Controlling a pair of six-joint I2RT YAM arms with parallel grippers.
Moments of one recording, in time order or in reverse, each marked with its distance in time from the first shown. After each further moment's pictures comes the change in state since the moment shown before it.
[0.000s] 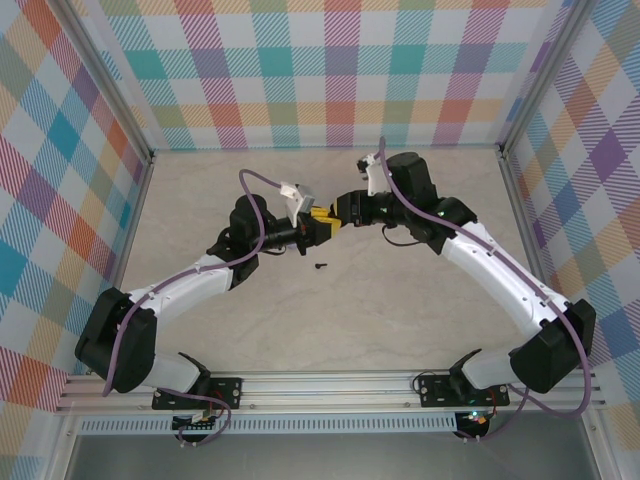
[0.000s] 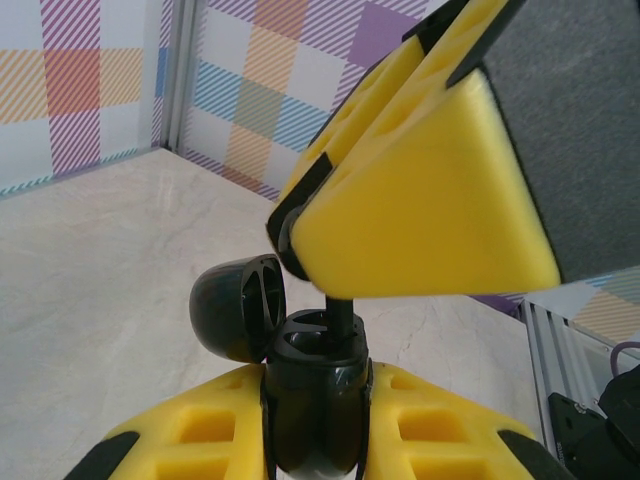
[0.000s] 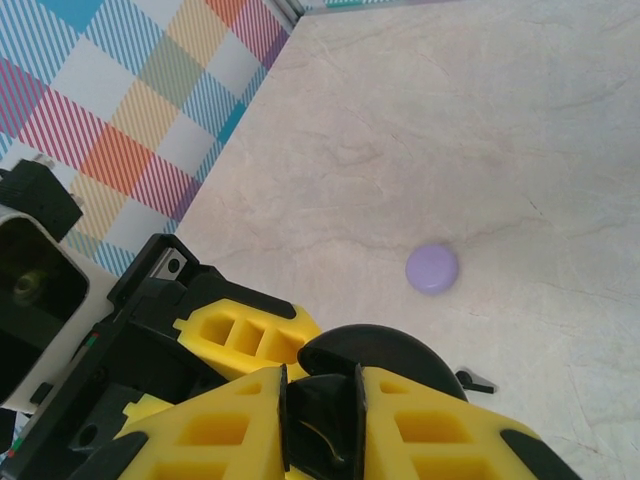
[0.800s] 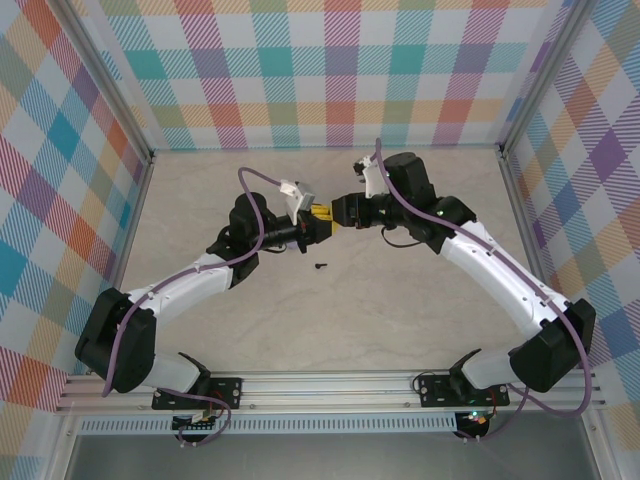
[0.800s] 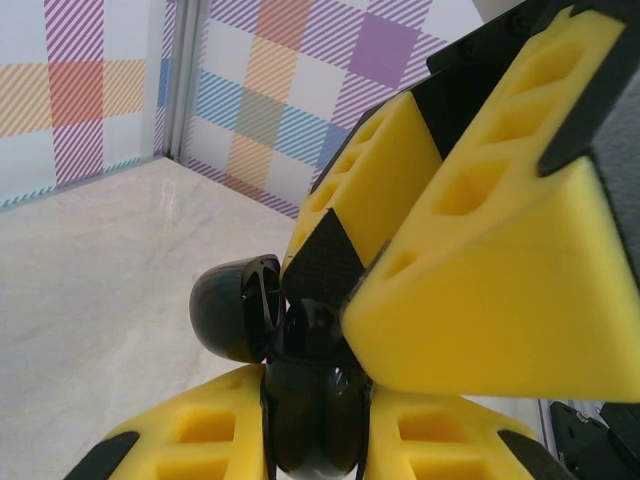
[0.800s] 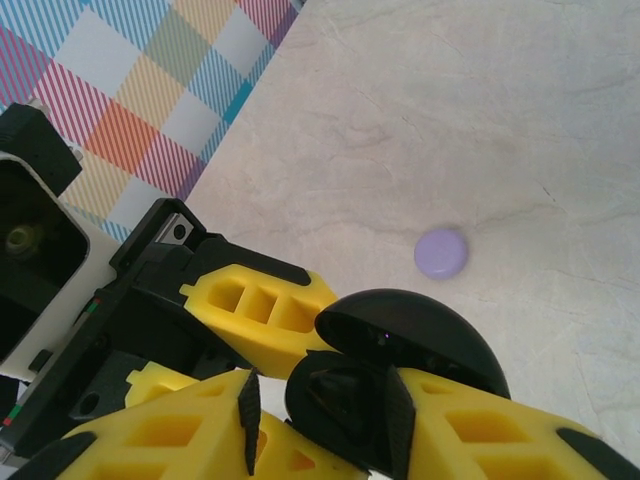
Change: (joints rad) left arm -0.001 0.000 0.014 -0.003 -0.008 -0.003; right arm 0.013 0.004 0.027 -0.054 -0.015 -0.027
